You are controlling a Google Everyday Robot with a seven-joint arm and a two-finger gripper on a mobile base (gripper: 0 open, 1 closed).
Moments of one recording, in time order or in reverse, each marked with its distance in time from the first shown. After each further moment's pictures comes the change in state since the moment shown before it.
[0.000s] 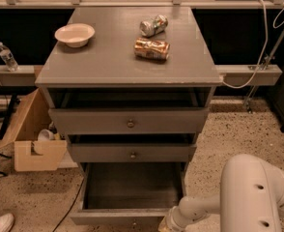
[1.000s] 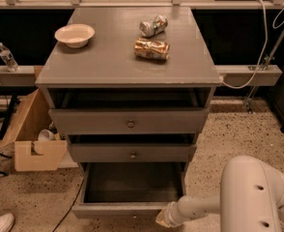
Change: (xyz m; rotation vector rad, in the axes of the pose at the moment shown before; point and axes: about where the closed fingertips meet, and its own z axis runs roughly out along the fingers) arm -0.023 -0.031 0.004 0.107 -0.066 -0.033
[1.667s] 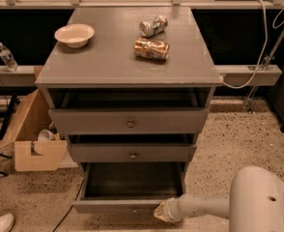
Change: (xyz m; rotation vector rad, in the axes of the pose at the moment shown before) arm -0.016 -0.027 0.010 0.056 -0.075 -0.087
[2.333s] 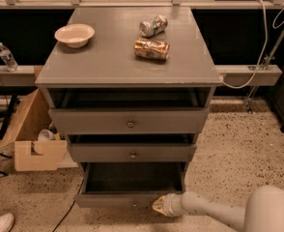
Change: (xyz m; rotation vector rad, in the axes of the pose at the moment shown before) arm -0.013 -0.030 0.003 0.068 -0.114 -0.046
